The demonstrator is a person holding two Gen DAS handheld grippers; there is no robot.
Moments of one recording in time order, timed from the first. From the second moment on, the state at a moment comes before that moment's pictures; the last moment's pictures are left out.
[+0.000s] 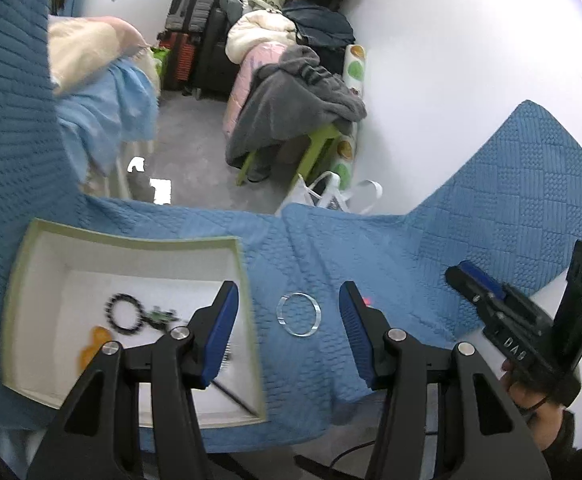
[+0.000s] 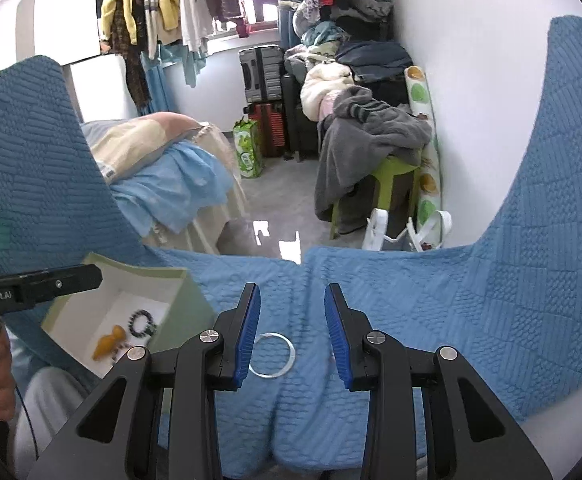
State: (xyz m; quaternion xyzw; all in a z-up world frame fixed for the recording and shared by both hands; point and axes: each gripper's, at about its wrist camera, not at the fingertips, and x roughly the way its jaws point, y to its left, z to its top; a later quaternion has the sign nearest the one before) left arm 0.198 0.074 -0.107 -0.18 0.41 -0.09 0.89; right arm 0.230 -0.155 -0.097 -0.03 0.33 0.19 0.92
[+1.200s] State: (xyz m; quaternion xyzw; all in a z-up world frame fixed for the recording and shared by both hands) left arm 0.241 -0.034 -0.227 -0.14 0.47 -0.09 0.87; right arm 0.281 -0.225 -0.220 0.04 0.44 0.23 0.87
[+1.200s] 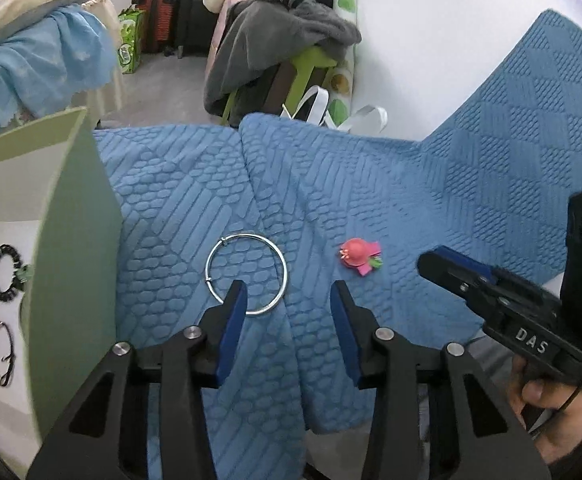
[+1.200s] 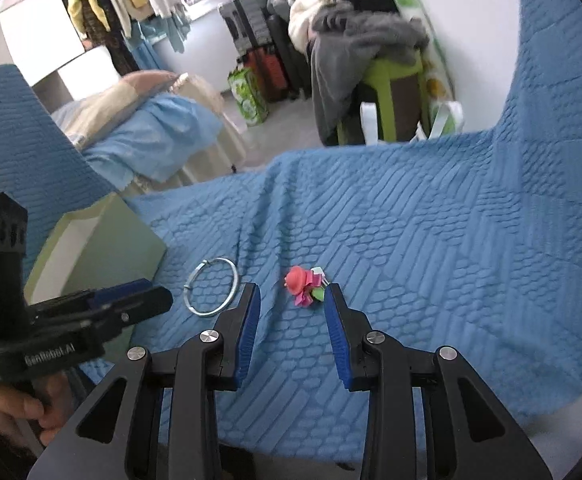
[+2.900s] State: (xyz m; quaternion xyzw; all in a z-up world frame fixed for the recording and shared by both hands) left arm 0.242 -0.032 -0.272 -0.13 0.51 -0.09 0.84; right arm 0.315 -0.174 -0.273 -0.14 0.46 0.22 0.85
